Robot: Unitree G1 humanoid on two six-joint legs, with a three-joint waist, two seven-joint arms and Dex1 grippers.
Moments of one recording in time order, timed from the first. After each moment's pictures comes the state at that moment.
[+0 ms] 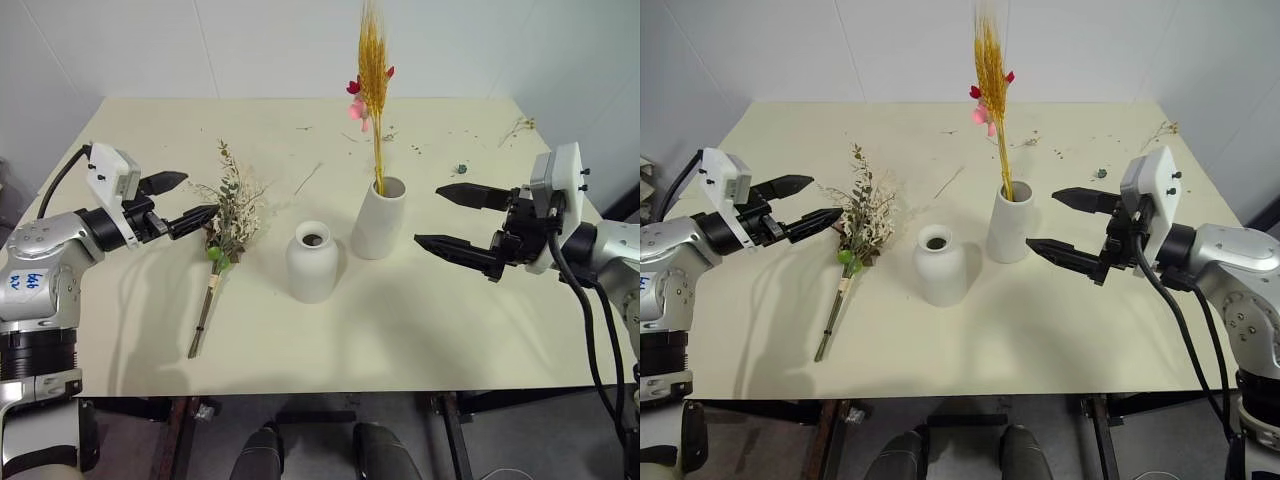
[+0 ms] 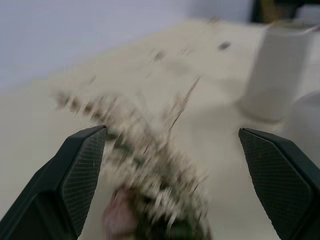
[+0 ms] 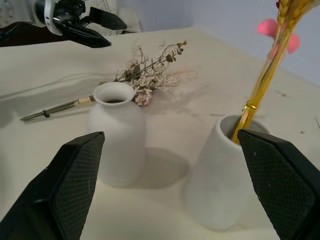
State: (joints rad) left arm -0.56 0.80 0.27 0.07 -0.39 0.52 -0.78; right arm -0.45 -0.88 -0.27 -0.38 0.78 0.70 0.88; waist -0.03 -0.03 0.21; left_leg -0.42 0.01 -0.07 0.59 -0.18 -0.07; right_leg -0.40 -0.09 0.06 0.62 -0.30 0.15
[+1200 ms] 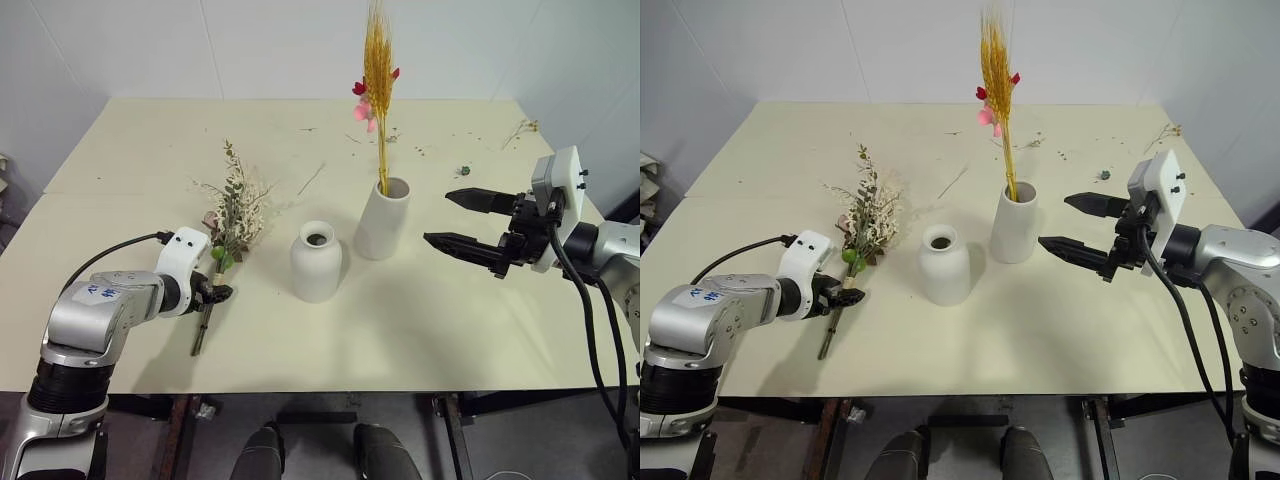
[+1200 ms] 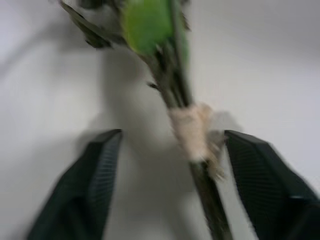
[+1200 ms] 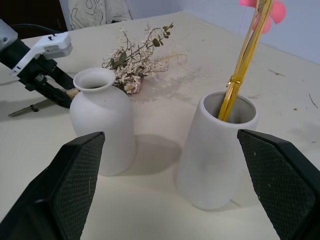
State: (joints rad) left arm -0.49 0.73 0.05 -0.28 -0.34 1.34 -0.40; right arm -0.48 -0.88 -0.24 -0.28 0.75 0.70 0.90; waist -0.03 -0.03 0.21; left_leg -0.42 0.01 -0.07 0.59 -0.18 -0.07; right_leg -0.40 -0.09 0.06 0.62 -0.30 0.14
